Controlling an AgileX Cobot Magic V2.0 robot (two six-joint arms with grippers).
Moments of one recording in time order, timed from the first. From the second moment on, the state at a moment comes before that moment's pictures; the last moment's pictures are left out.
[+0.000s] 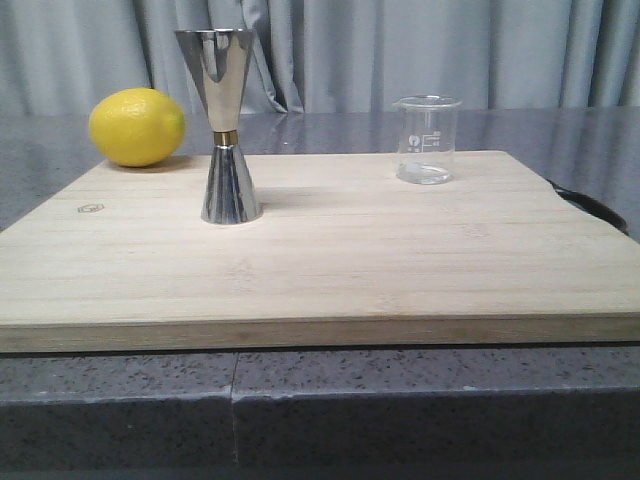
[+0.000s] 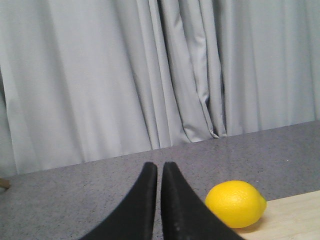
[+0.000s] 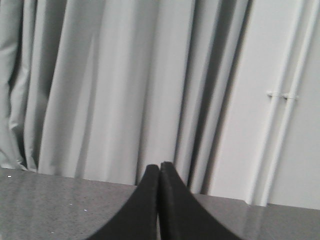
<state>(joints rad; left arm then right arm) -0.37 0.43 -0.48 1.49 0.20 -1.36 0.41 0.28 -0.50 1.64 -0.49 -1.96</state>
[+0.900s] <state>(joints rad) -0.37 0.34 -0.48 1.49 0.18 -1.33 0.41 0.28 -0.50 1.62 -0.07 -1.98</state>
